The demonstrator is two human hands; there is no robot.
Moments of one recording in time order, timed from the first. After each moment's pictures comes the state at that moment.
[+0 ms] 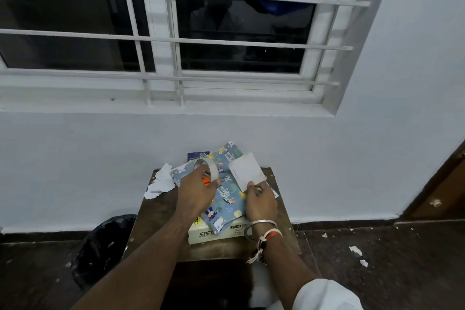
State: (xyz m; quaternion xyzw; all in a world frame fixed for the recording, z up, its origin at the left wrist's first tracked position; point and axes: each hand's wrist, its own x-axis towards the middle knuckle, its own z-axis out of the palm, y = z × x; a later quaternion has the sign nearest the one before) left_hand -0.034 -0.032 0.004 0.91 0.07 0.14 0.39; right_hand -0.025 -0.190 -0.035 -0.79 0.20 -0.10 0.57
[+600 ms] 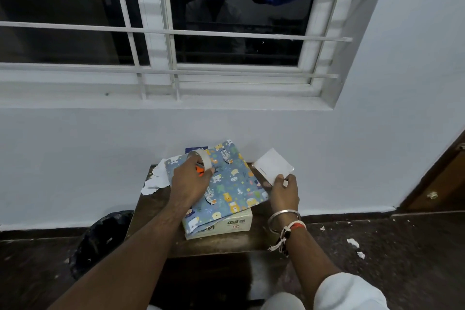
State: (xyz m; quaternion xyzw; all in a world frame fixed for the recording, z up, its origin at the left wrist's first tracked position) left_hand -0.023 -0.024 0.007 0.90 0.07 0.14 0.40; right_hand -0.019 -0.248 -0.027 -0.75 0.25 -0.11 0.60
